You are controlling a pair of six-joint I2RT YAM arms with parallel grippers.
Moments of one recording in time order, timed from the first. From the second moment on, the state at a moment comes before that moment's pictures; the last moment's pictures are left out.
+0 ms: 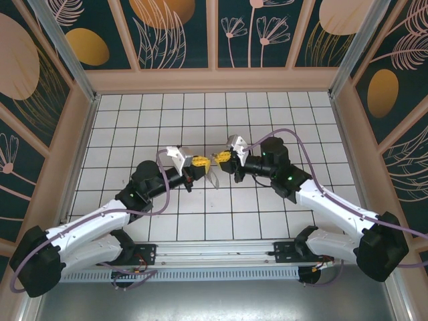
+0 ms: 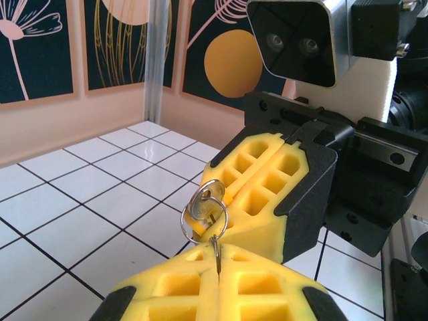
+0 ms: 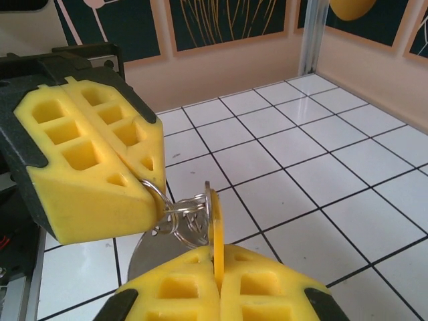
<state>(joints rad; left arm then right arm) -0.78 1.00 0.49 0.48 0.30 -0.19 0.70 1.11 0.72 0.12 -0.52 -0.10</state>
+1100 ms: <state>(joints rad) -0.79 1.09 0.47 0.43 0.21 -0.19 0.60 1.47 0.98 0.06 -0.28 -0.04</state>
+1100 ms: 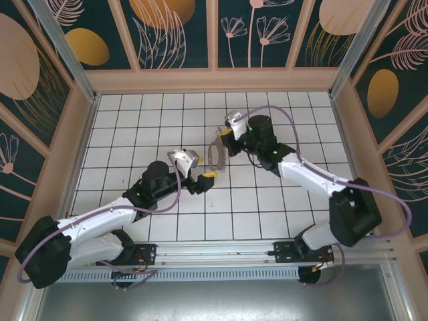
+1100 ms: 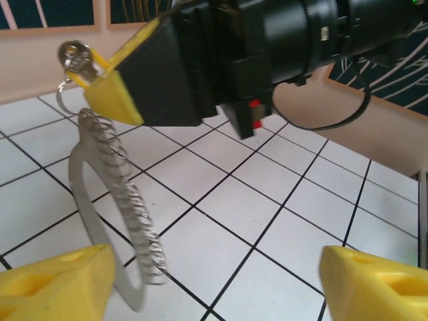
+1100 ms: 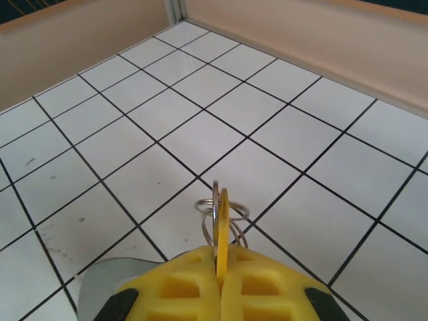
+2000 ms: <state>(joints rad) -0.61 1.00 0.45 0.38 0.12 -0.33 0.60 1.81 0.83 0.35 -0.23 0.19</state>
